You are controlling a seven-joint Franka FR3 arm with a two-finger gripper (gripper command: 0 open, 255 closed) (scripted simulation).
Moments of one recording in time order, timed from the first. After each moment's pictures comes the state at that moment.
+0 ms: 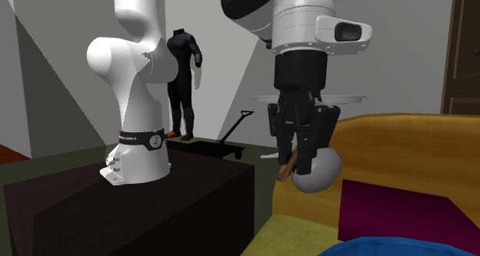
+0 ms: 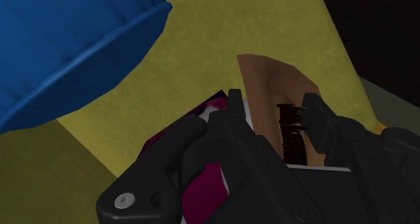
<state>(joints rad) 0.07 0.02 -0.17 -2.44 -0.05 2.44 -0.99</state>
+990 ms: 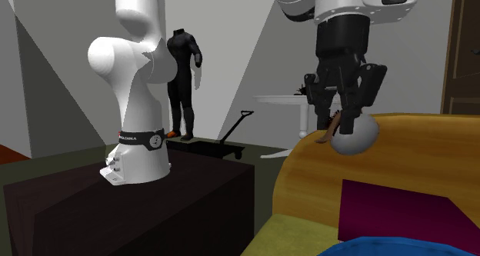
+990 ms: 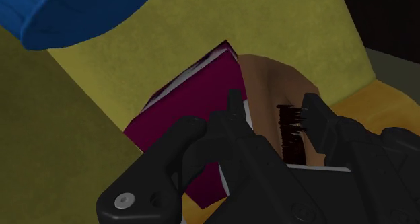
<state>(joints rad) 0.13 0.05 -0.10 -2.23 -0.04 2.25 -0.88</state>
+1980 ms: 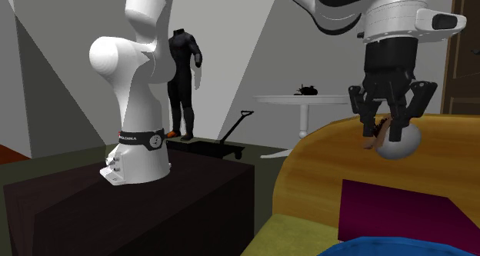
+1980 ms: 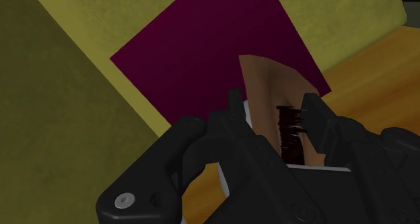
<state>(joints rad) 0.21 0.29 -0.04 -1.95 -0.02 2.21 -0.75</state>
